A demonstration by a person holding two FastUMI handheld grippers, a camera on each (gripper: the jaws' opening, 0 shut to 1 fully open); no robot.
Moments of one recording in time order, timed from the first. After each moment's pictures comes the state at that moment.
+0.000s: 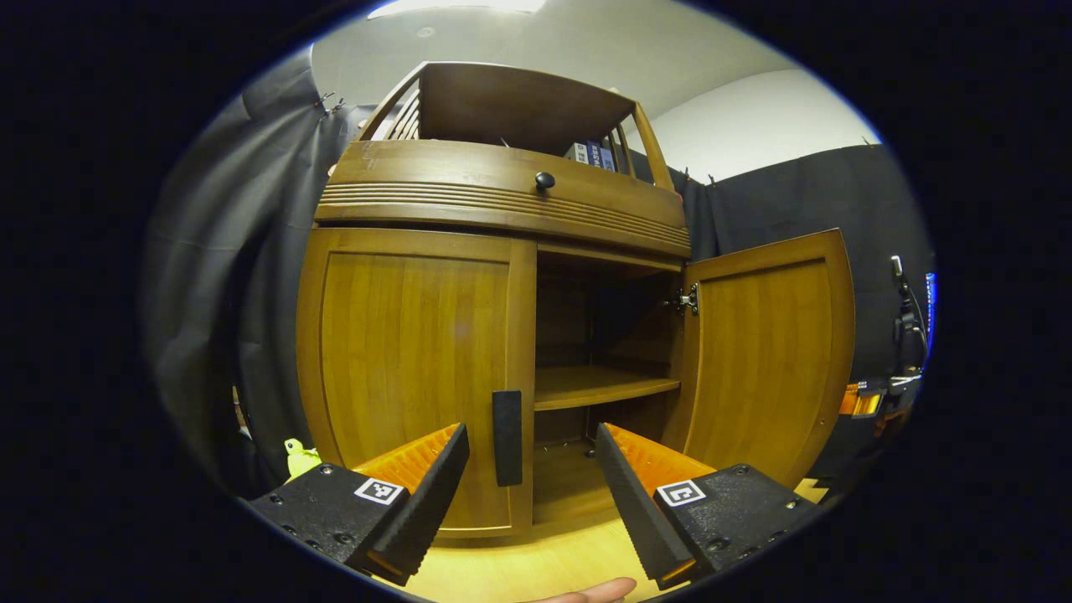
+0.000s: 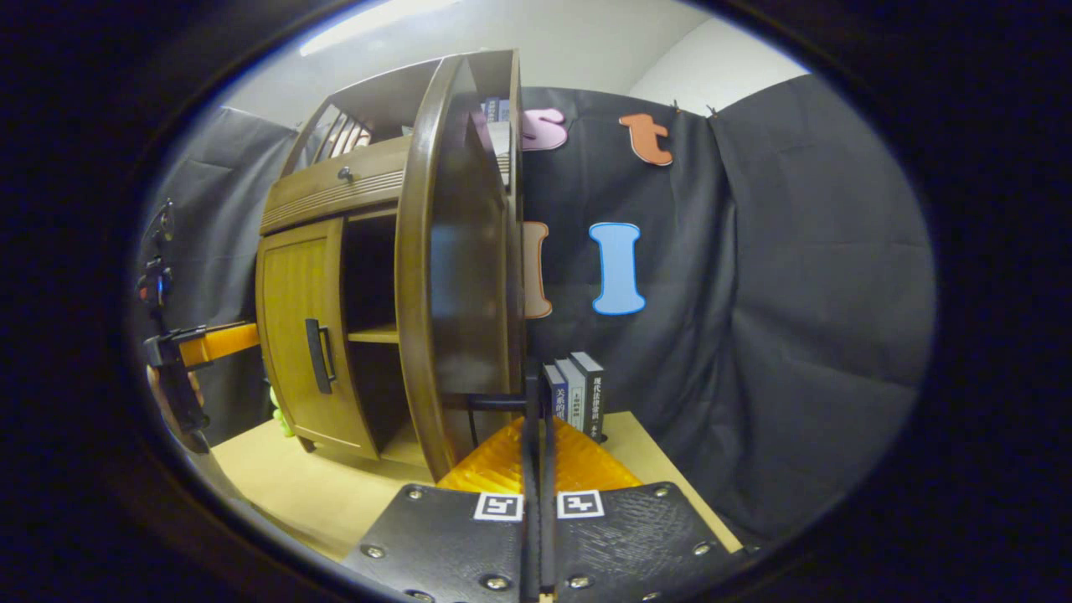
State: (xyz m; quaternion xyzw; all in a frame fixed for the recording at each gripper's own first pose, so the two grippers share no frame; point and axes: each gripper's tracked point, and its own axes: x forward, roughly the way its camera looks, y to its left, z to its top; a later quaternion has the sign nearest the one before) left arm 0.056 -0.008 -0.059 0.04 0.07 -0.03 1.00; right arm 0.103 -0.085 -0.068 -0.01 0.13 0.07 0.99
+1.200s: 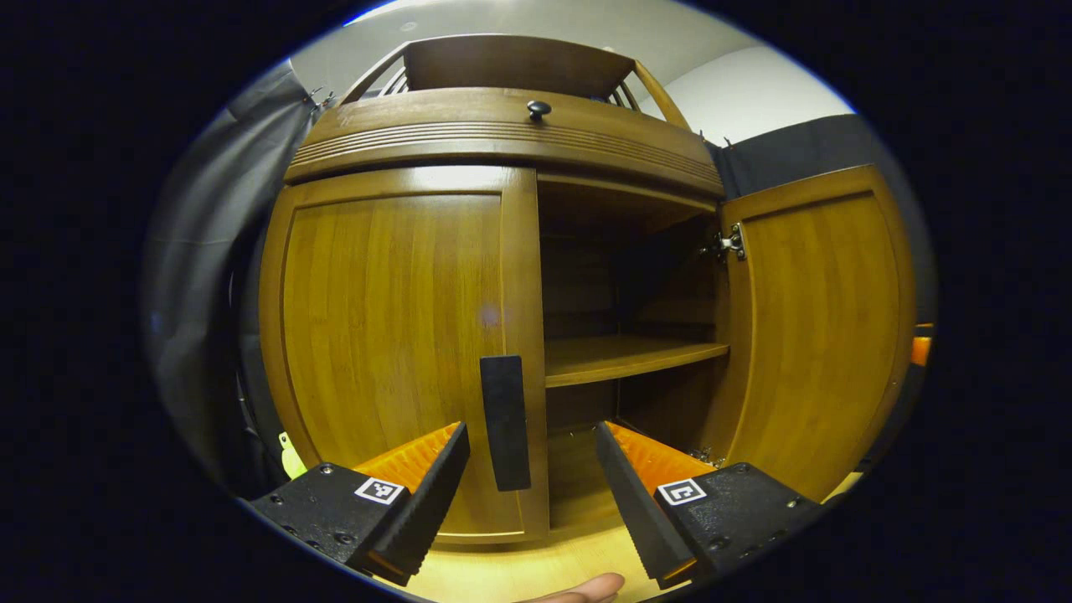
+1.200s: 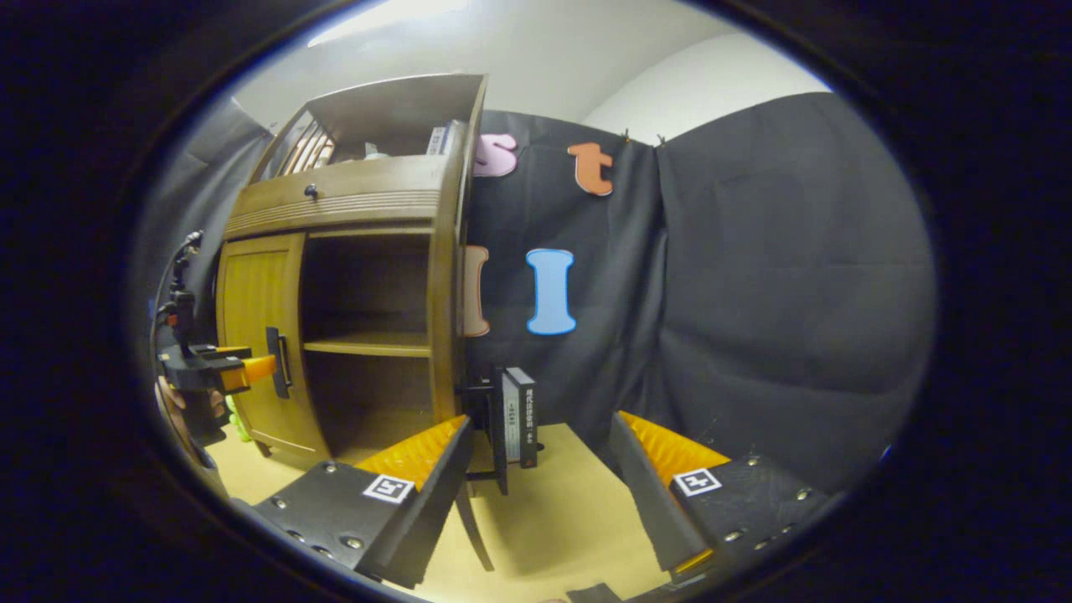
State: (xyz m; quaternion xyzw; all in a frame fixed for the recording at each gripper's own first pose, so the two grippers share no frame) left arm 0.121 0.003 -0.124 0.07 0.10 0.02 0.99; right arm 0.038 -0.116 -0.028 -0.03 0.07 -0.06 1.00
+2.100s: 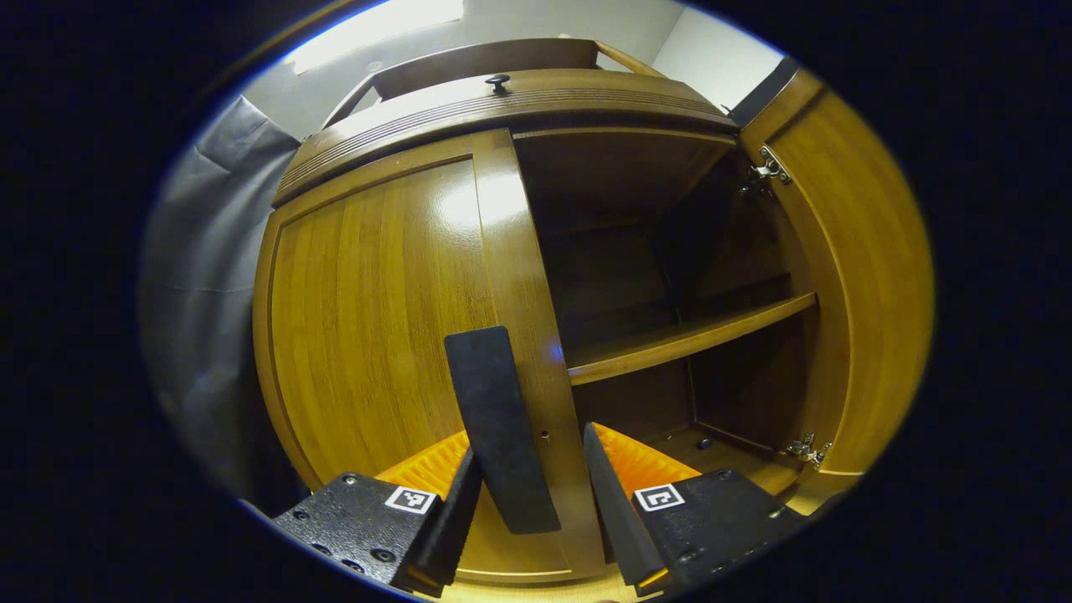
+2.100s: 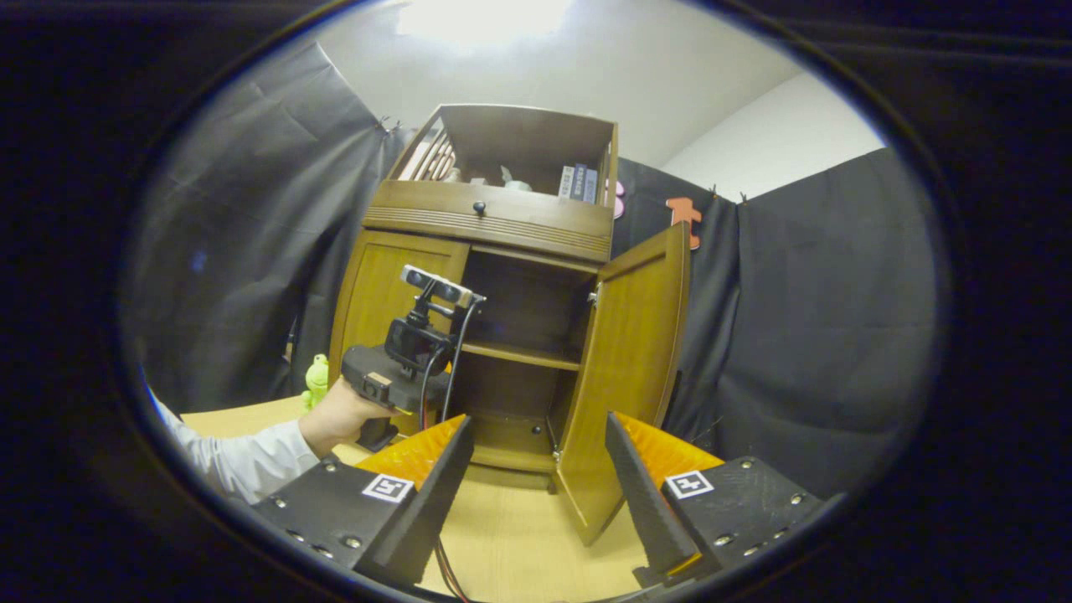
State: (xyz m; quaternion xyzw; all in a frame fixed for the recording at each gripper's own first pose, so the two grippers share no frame) left arm 0.181 0.028 -0.158 0.17 0.04 0.11 0.98; right arm -0.061 0.059 -0.021 -0.10 0.03 0.05 0.99
